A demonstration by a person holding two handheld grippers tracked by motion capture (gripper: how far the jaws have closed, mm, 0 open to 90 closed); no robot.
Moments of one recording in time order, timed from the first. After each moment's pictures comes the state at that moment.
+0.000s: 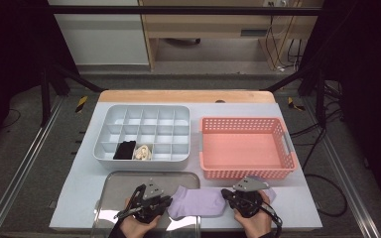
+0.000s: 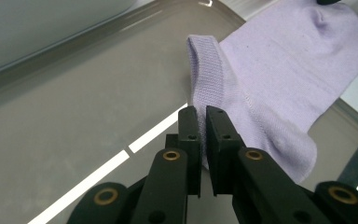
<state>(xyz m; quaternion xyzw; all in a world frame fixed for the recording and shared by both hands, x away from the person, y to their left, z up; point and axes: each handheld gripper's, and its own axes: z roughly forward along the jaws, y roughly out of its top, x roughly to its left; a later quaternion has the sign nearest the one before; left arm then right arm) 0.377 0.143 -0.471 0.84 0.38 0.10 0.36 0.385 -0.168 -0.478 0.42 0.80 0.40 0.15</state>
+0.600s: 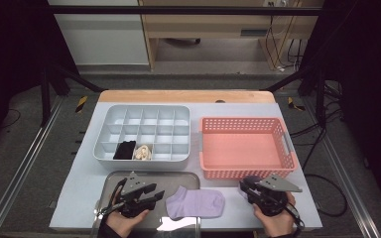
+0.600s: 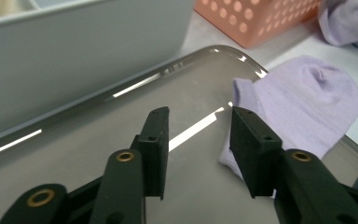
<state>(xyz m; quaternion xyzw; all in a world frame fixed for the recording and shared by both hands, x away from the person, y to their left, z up) 0.386 0.181 -0.452 0.80 0.40 0.13 0.43 0.374 -0.217 -0.447 0.45 0.74 0.45 0.22</state>
